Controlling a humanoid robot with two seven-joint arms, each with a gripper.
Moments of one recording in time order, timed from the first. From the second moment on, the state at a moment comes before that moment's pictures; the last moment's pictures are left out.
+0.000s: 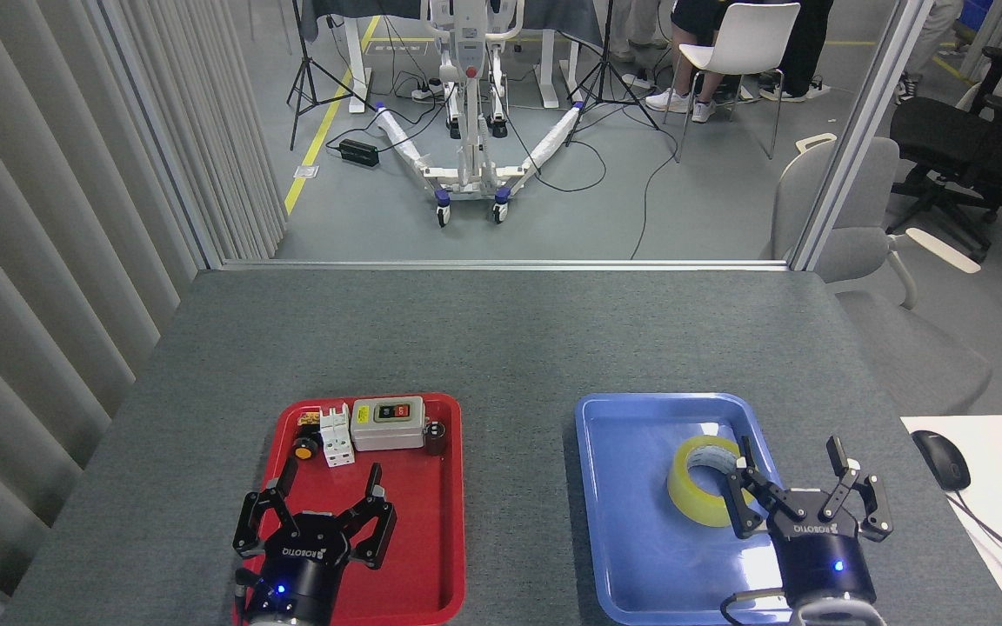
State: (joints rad) left arm 0.03 -0.04 -0.07 -1.61 -1.55 0.00 0.12; right arm 0.03 -0.16 0.03 -1.55 1.41 0.11 -0.15
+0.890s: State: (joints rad) left arm 0.01 -0.04 -0.07 -1.61 -1.55 0.00 0.12; right arm 0.19 -0.22 0.04 -1.62 1.42 0.12 -0.17
